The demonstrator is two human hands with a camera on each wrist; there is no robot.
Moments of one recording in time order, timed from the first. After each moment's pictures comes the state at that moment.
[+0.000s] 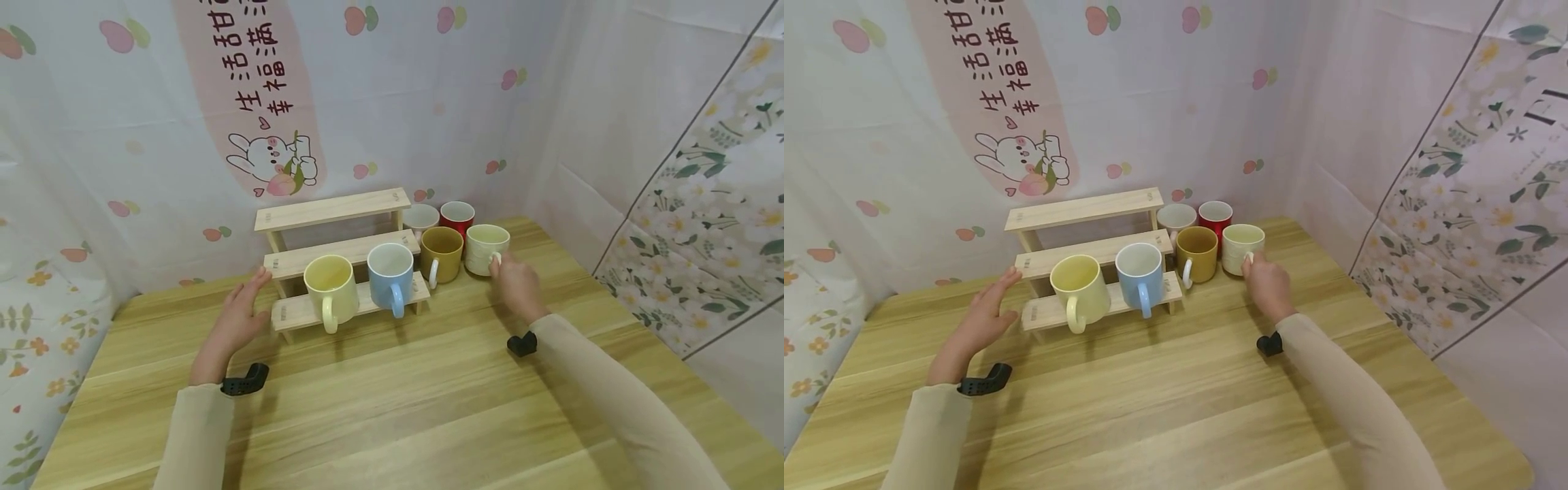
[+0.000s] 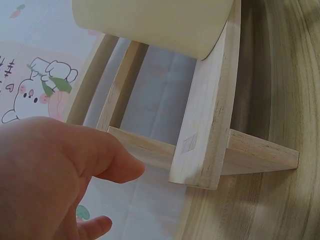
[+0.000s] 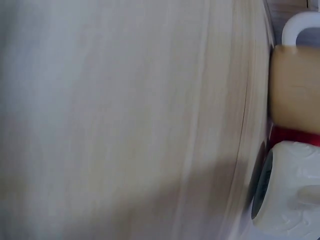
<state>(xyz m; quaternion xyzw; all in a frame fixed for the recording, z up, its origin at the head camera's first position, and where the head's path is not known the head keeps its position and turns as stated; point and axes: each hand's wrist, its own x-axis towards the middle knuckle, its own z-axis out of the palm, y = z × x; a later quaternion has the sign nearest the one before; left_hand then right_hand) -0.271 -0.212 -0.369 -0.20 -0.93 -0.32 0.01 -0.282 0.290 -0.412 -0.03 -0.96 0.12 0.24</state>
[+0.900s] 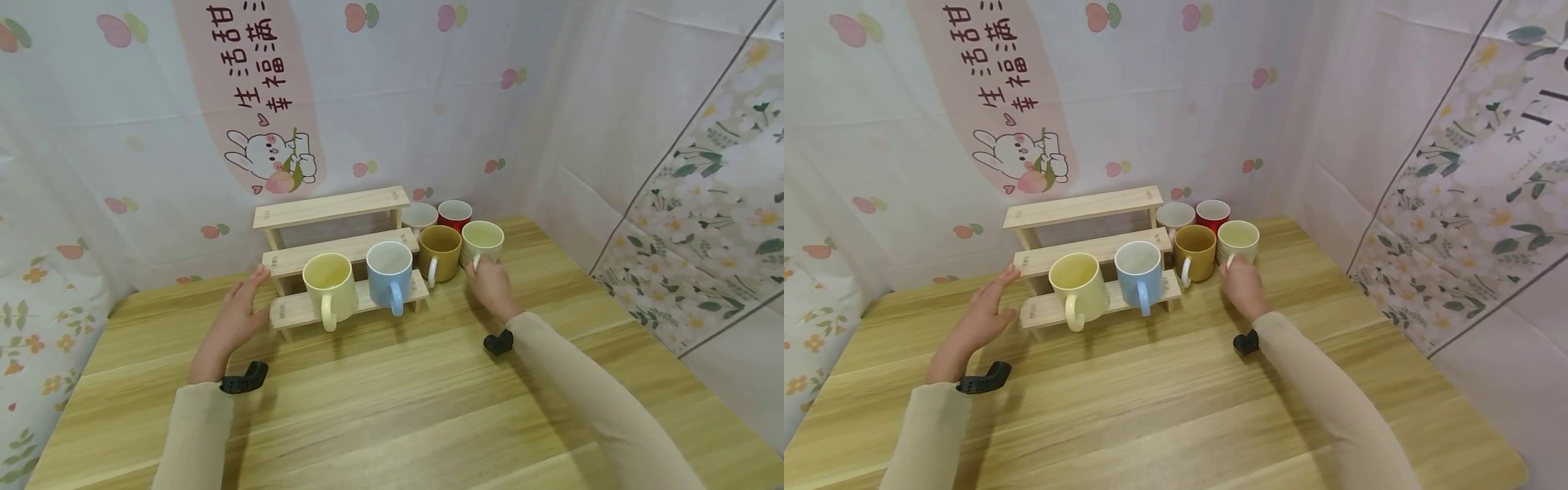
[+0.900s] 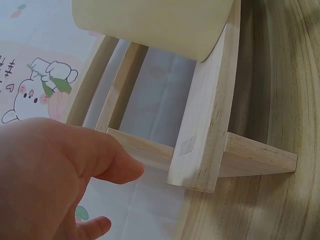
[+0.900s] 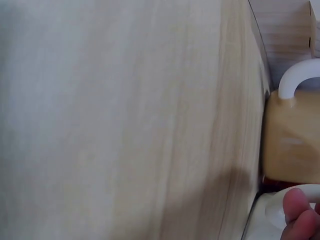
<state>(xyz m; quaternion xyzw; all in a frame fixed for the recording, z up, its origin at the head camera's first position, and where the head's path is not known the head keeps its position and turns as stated) -0.269 -0.211 -0.369 -0.21 -0.92 -0.32 0.01 -0.297 0.254 -0.421 -0.04 -0.96 0.21 0.17</state>
